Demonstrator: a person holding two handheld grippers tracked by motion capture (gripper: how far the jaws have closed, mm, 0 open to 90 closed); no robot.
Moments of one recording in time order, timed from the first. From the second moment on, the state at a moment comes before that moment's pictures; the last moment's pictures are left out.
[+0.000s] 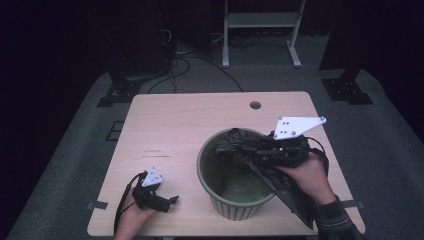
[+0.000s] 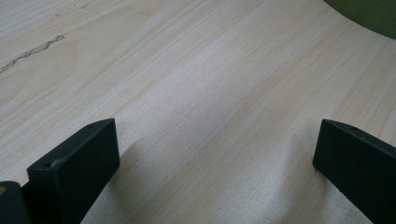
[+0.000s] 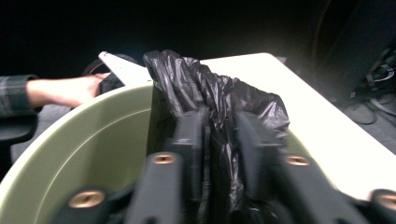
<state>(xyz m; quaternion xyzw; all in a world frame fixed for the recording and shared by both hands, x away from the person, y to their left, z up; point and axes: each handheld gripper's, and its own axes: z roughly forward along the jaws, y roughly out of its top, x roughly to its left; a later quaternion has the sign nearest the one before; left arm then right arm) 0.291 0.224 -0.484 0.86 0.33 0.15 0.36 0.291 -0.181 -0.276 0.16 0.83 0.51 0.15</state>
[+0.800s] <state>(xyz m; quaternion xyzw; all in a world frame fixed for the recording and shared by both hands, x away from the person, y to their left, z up) 0.291 0.224 -0.484 0.86 0.33 0.14 0.36 0.261 -0.251 -0.283 0.20 0.81 0.52 0.16</state>
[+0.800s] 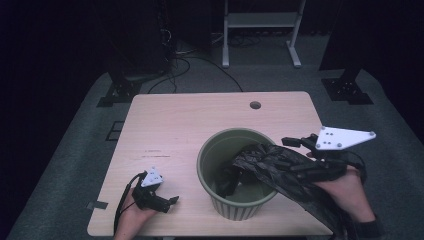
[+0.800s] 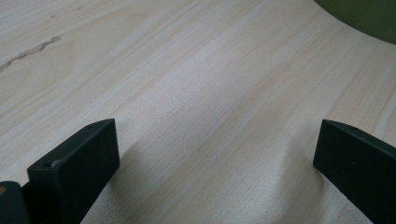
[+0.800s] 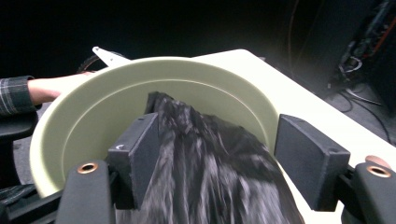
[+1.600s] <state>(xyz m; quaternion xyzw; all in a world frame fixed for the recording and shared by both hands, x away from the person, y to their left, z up) 0.291 0.224 -0.484 0.86 0.33 0.14 0.36 0.223 -0.297 -0.335 0.23 0.81 0.52 0.13</state>
